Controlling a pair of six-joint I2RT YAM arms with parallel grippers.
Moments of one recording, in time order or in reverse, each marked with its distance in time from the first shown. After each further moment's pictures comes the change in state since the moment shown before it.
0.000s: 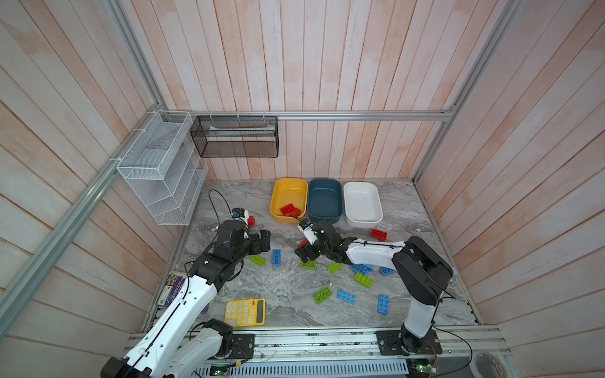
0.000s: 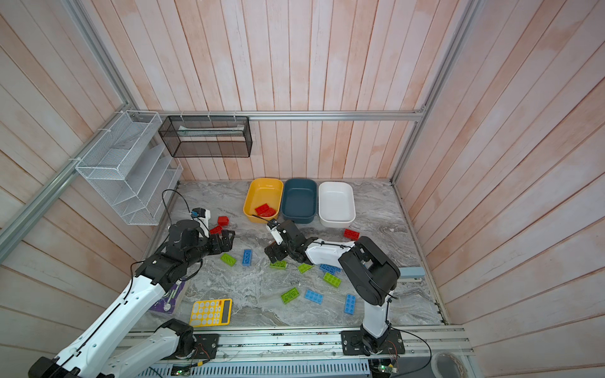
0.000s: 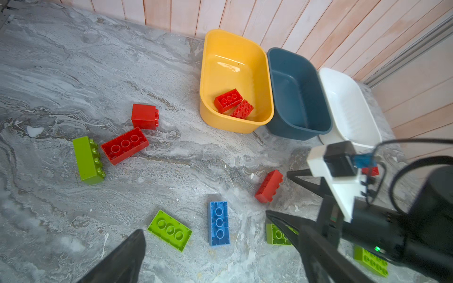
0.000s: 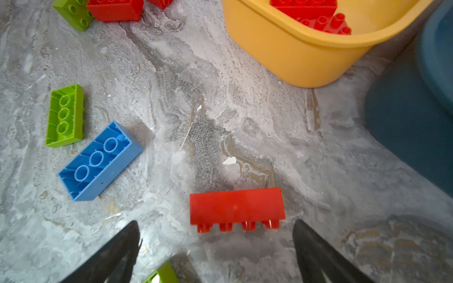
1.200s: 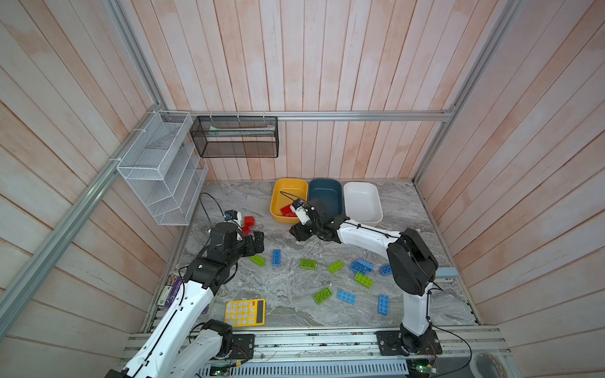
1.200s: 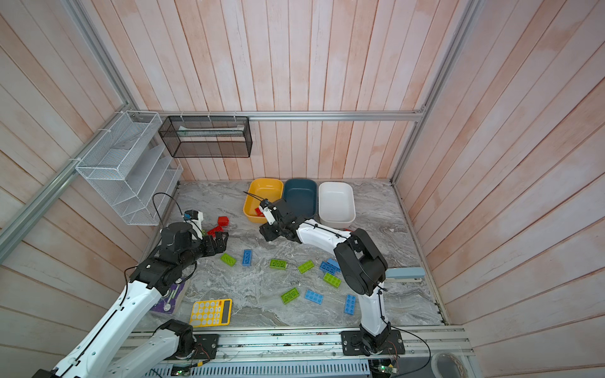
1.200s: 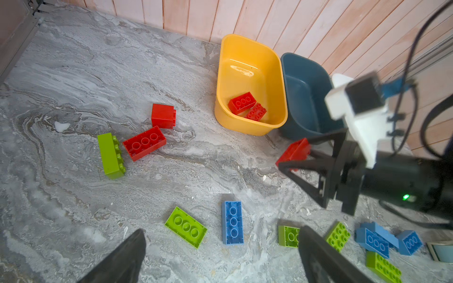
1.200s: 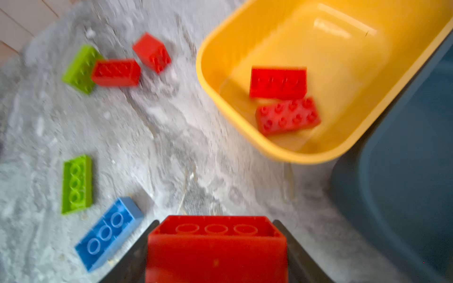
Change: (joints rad) left arm 0.073 -0.029 -0.029 -0.010 0.021 0.027; right arm -0.034 0.109 0.428 -0.263 -0.019 0.022
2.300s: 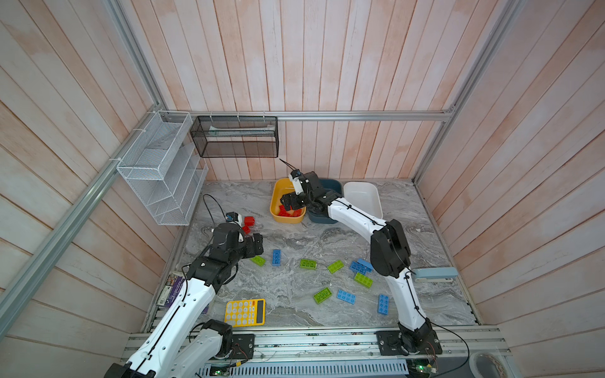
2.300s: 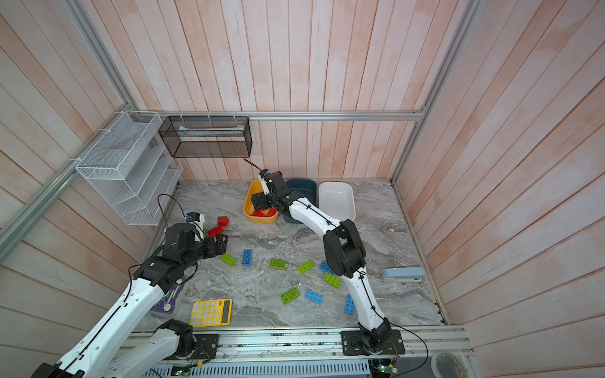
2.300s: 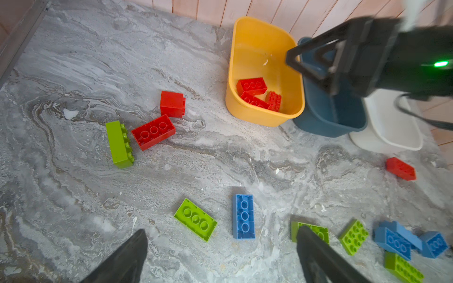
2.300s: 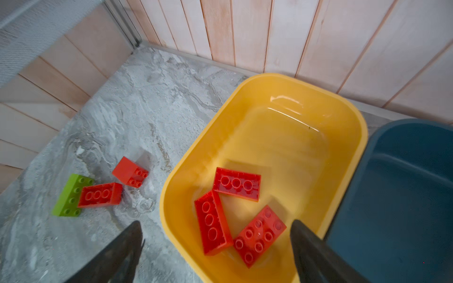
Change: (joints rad) left arm 0.006 0.057 -0.010 -0.021 -0.033 0.007; right arm -0.076 0.216 0.419 -0.077 0.019 0.118
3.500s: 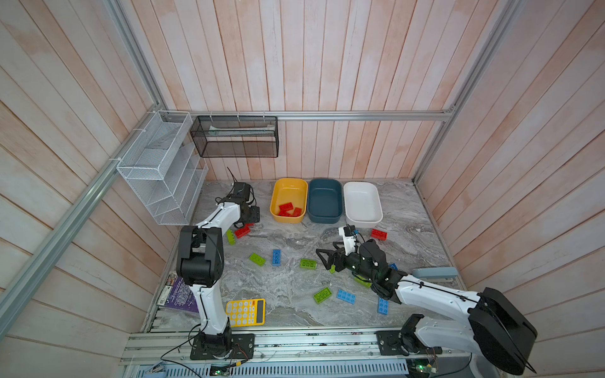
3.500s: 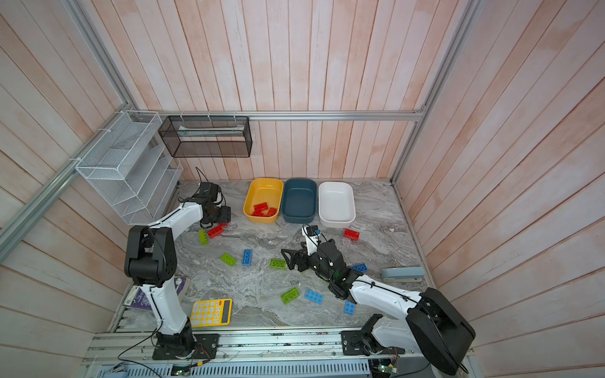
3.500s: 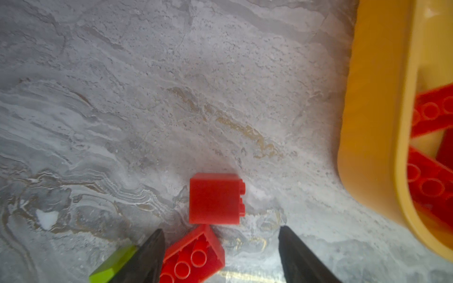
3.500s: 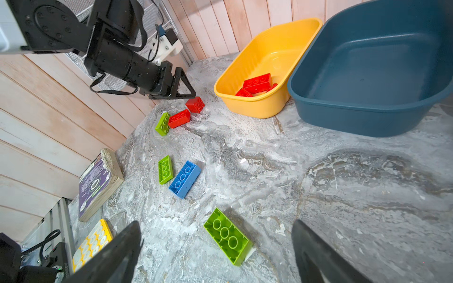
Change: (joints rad) left arm 0.190 1.024 0.678 -0.025 -0.019 0.246; right arm 0.080 -0.980 -1.457 0.763 -0.019 0.256
